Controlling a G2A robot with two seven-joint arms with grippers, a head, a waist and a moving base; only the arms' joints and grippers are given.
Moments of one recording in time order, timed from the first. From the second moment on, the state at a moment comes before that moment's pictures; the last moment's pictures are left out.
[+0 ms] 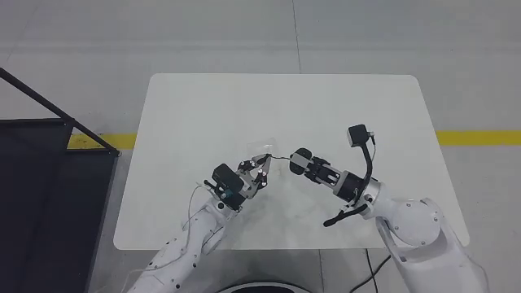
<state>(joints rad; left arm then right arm) 1.27 -1.29 -0.99 -1.37 1.45 -0.16 0.69 -1.32 -1.10 1.28 -1.96 0.06 -0.02 0.65</state>
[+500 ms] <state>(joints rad) 1.26 -1.30 -0.98 -1.36 1.46 -0.17 0.68 -1.34 -1.10 1.30 -1.96 0.10 -0.07 0.63</state>
